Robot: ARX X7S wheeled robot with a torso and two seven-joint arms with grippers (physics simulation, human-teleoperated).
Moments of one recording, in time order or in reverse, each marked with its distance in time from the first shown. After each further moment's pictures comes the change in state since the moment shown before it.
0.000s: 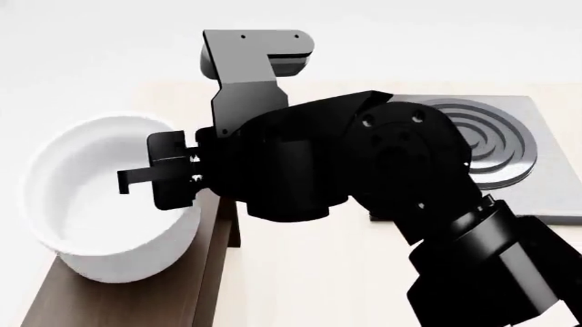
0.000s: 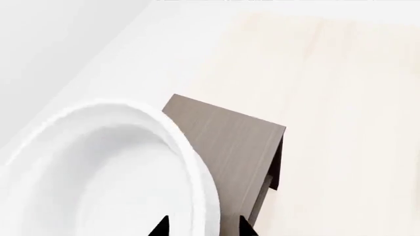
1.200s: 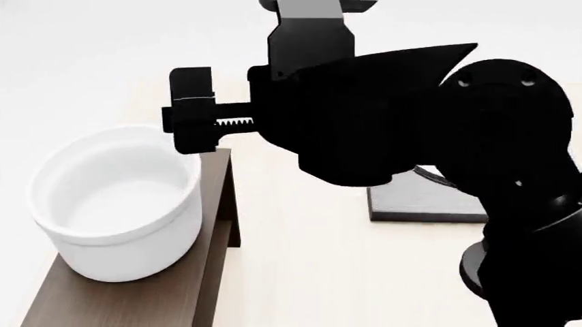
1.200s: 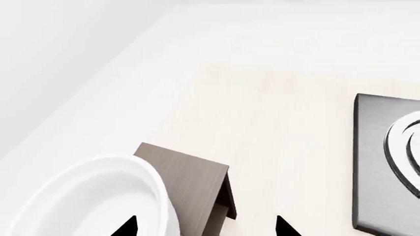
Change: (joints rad) left arm -0.001 -0.001 0.002 0.001 -0.002 0.000 0.001; right arm 0.079 0.124 0.055 -0.099 0.076 -0.014 0.128
